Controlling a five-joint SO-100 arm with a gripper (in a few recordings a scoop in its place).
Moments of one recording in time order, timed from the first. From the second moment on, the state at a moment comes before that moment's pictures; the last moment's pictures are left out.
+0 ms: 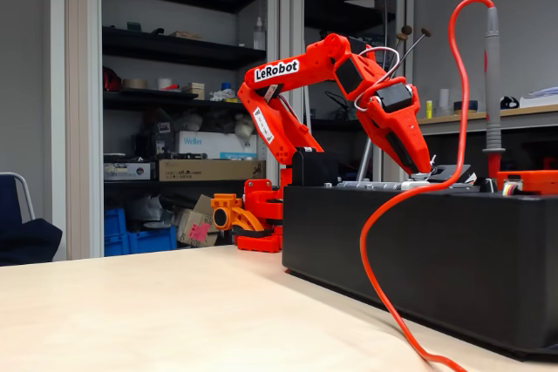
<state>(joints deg) -15.4 135.3 129.6 65.0 33.6</state>
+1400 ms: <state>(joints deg) -17.4 133.9 128.9 63.8 40.2</state>
